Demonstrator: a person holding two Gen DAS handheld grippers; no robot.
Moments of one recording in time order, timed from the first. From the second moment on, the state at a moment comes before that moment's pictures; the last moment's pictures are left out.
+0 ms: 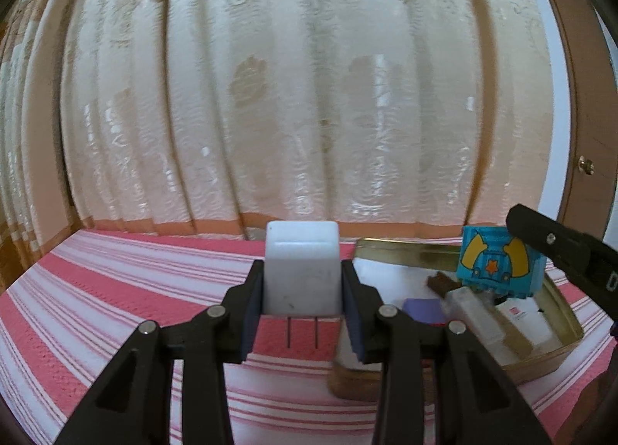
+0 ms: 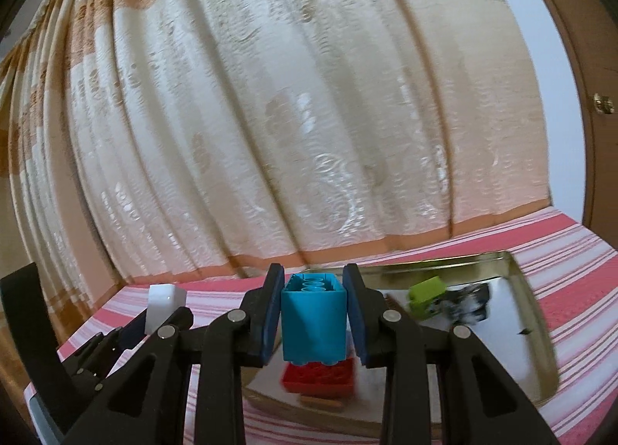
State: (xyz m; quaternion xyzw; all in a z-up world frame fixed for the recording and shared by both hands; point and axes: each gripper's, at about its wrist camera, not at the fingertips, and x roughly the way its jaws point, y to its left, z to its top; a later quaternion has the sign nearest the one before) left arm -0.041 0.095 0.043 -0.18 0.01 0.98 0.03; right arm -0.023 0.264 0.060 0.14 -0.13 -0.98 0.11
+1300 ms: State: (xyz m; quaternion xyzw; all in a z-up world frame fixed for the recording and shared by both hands) left arm -0.075 0.224 0.019 -0.22 0.05 0.97 0.09; right arm -0.066 0.370 0.037 0.19 -0.08 -0.98 0.01
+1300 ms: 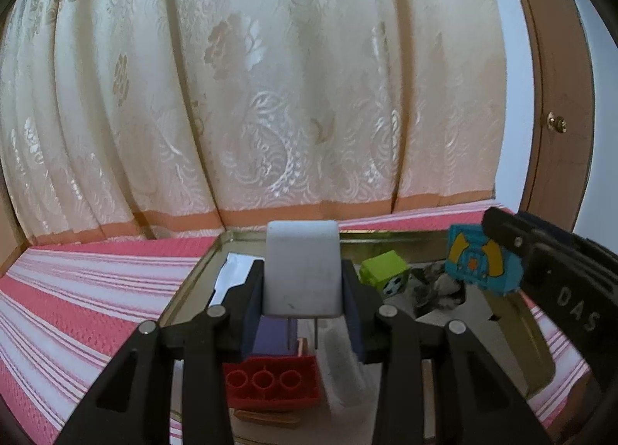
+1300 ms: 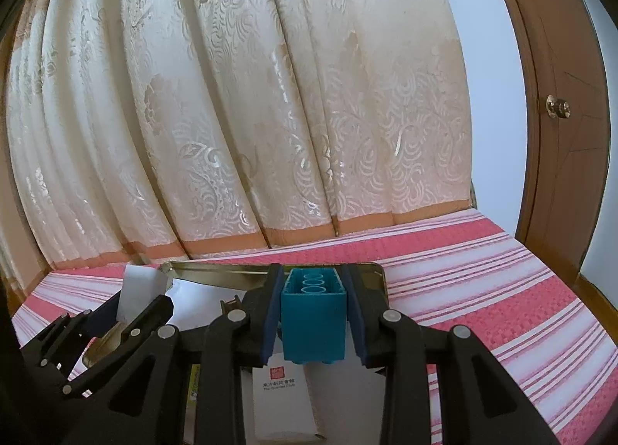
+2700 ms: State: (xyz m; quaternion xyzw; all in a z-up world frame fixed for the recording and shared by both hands) left arm -0.067 0.213 0.014 -0.22 0.07 0.97 0.05; right arm -0.053 0.356 0.035 0.16 -0.10 -0.98 0.03
